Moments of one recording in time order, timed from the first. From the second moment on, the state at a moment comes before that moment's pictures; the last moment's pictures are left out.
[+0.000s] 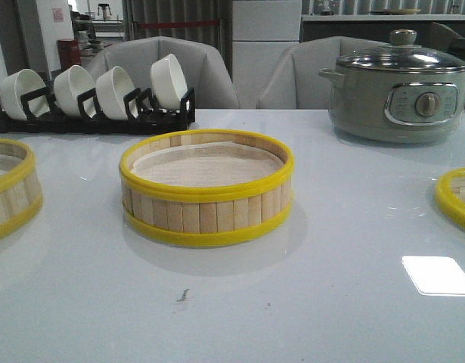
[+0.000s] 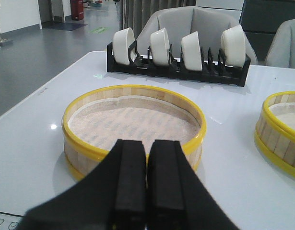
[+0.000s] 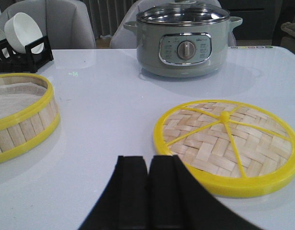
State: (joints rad) left arm 0.01 0.00 0.01 0.12 0.19 -0.22; right arm 0.02 -0.01 0.03 0.05 0.16 0.05
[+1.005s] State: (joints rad) left arm 0.00 0.00 -0.01 0.10 0.19 -0.22; right arm 0.02 -0.01 0.03 0.05 0.16 0.05
